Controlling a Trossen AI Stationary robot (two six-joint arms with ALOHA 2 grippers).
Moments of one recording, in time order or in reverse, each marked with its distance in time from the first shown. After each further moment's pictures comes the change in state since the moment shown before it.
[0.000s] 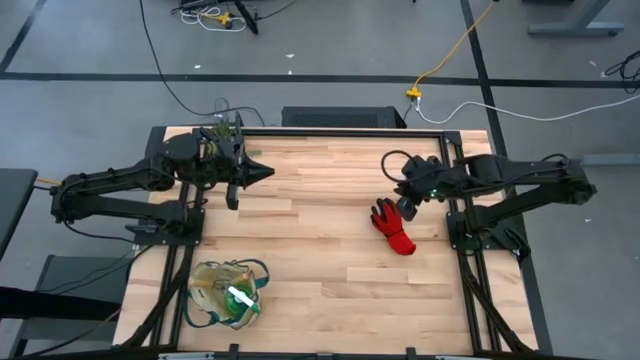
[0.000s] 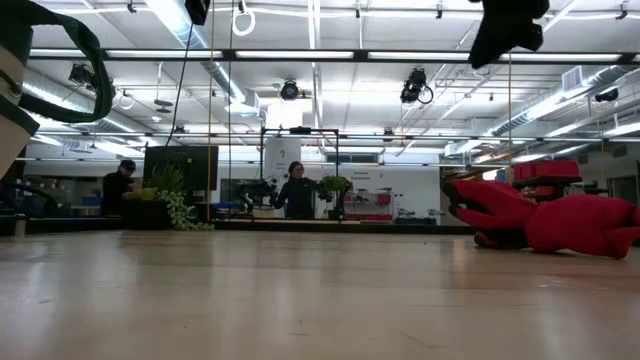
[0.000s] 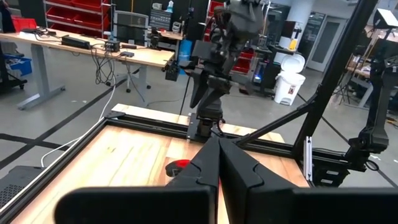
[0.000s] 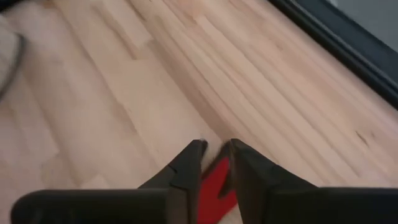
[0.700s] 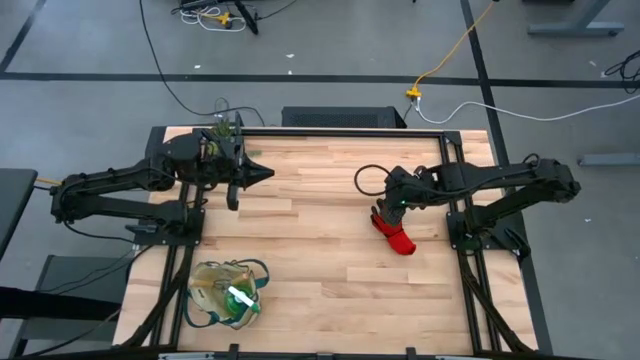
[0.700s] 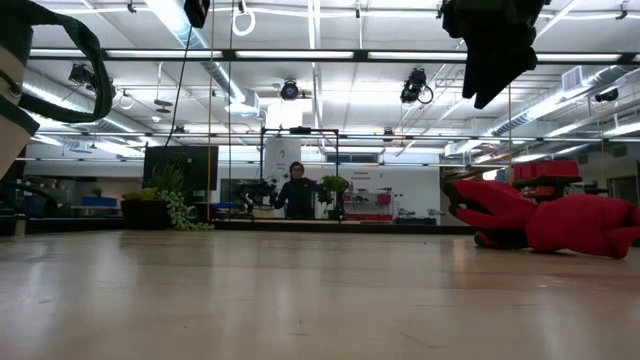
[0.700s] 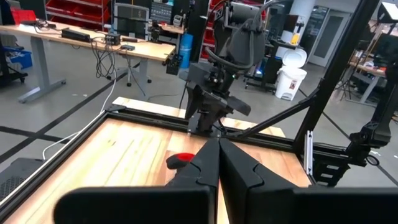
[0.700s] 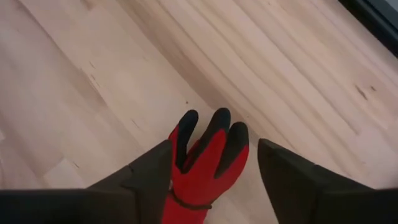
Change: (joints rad) left arm 0.000 0.000 0.000 -0.026 0.000 -0.001; right arm -0.001 0.189 0.000 -0.060 -0.017 0.107
